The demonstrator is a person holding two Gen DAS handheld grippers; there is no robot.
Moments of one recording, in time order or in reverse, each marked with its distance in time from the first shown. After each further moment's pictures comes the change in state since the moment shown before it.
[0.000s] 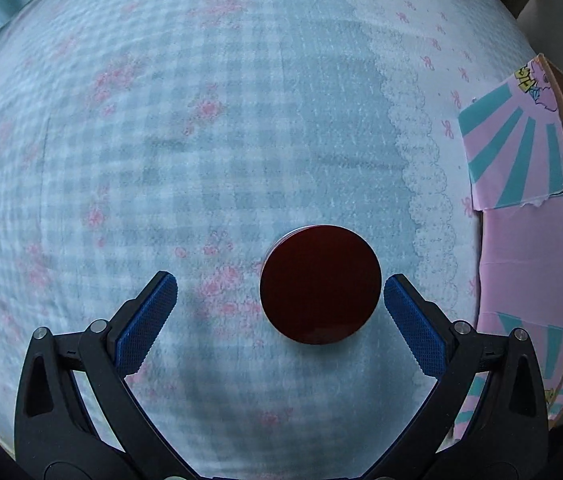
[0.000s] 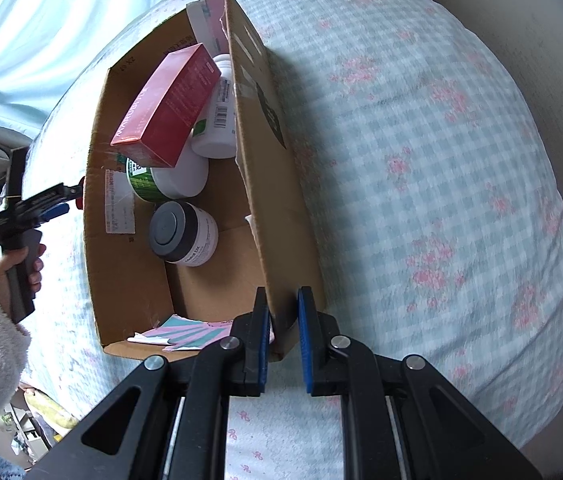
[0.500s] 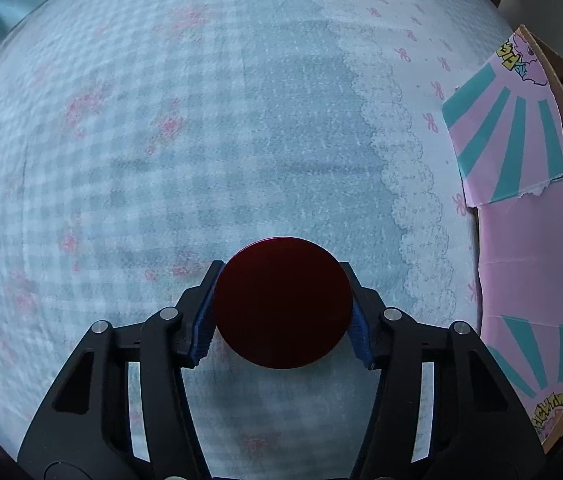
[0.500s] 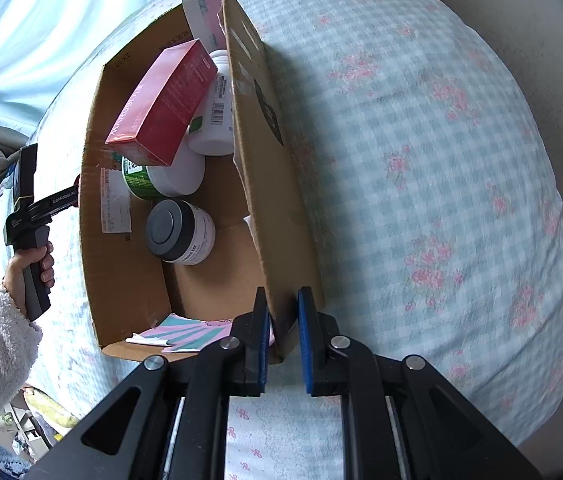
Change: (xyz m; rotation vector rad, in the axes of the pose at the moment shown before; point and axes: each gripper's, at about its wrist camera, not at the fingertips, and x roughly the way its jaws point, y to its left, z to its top) left arm 0.020 -0.025 0.001 0.067 -0.057 -0.002; right arm 0.002 0.001 0.001 -0.005 0.018 -0.011
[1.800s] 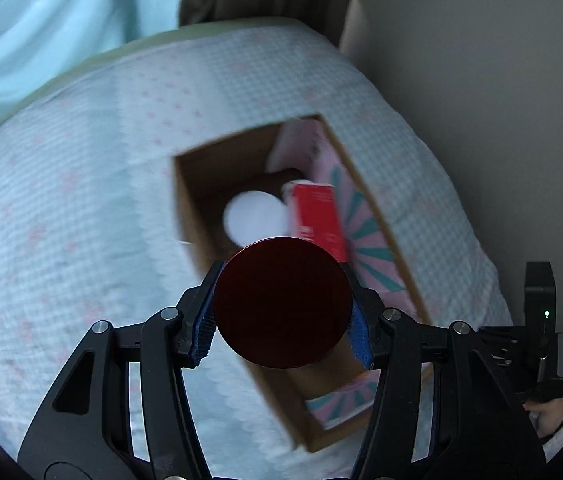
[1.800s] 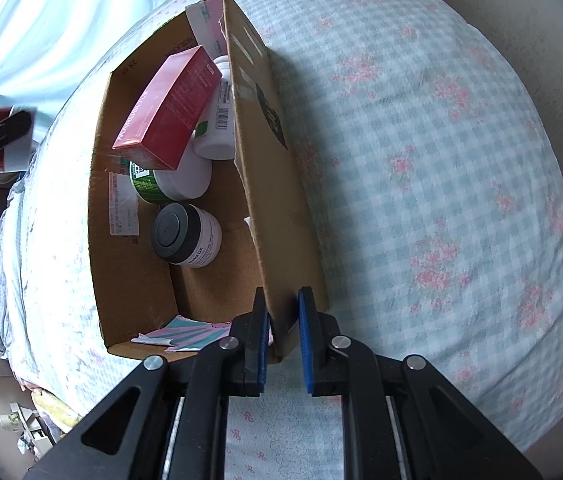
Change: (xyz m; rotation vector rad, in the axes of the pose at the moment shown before) left arm -0.184 -0.187 -0.011 0.256 -0.159 -0.197; right arm -0.002 -0.005 -0.002 0.007 -0.020 0.047
